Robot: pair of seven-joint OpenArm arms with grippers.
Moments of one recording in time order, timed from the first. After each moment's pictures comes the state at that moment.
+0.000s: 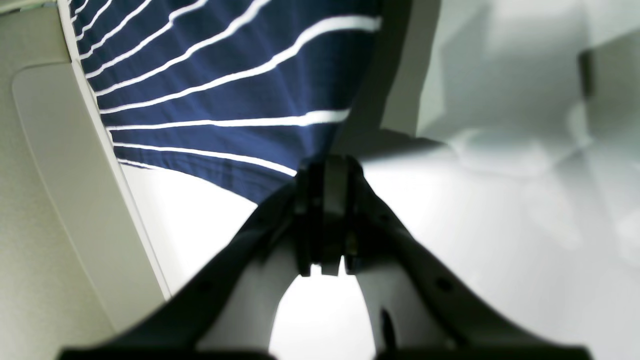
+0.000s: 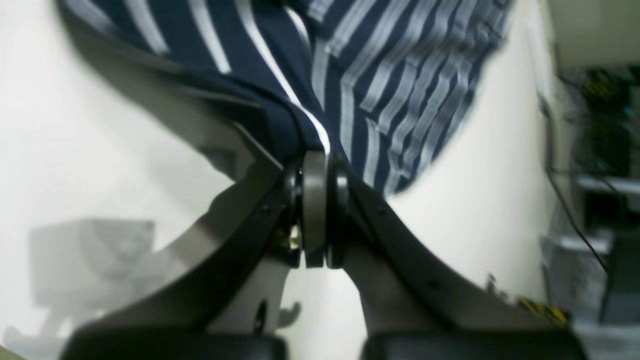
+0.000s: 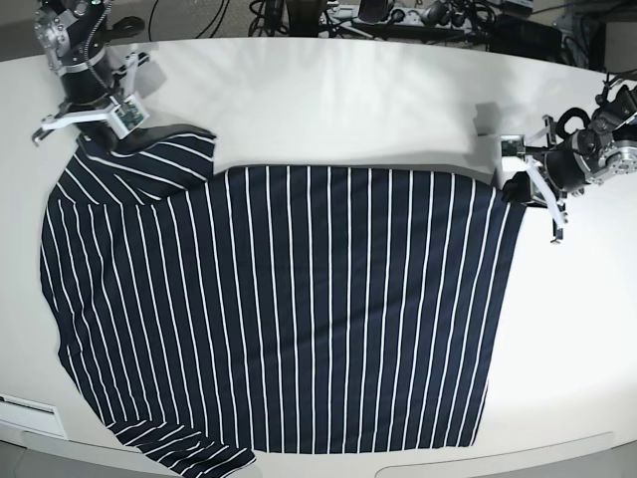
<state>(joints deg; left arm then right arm) -16.7 -76.4 60.6 105.2 11.7 -14.8 7.9 -43.8 35.7 -0.1 126.3 -16.9 3.9 -35.9</state>
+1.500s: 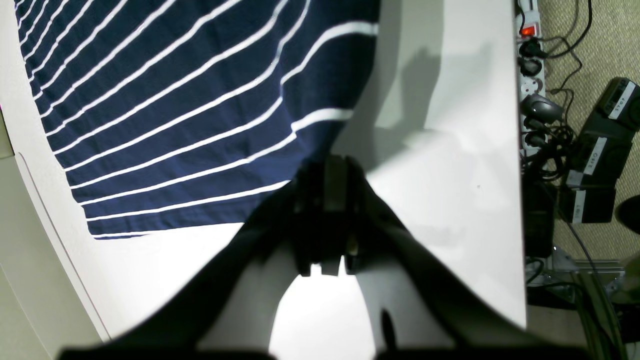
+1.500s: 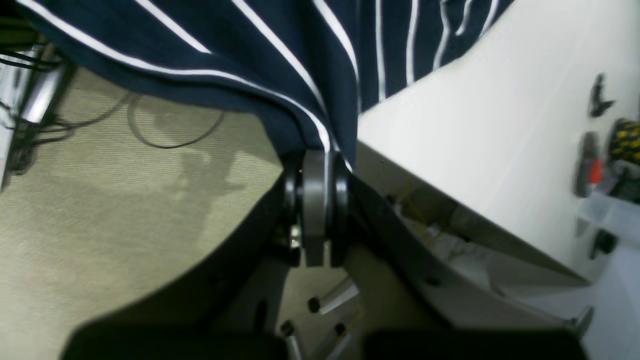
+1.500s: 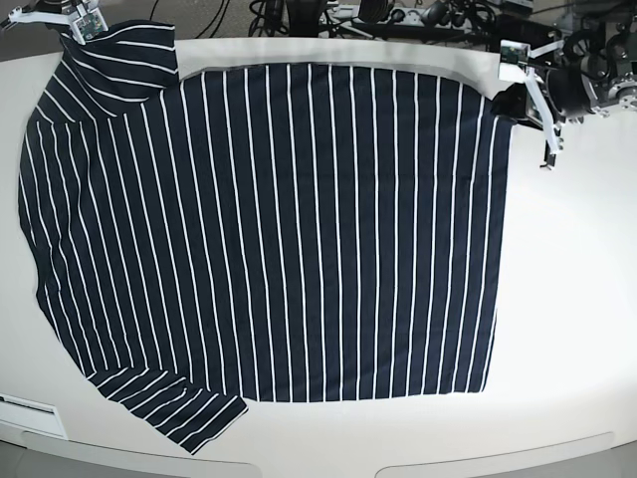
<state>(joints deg) -3.3 -90.5 60.3 126.9 8.7 -15.4 11.1 -74.6 29.8 12.3 133.2 -9.9 -1.7 -43.8</state>
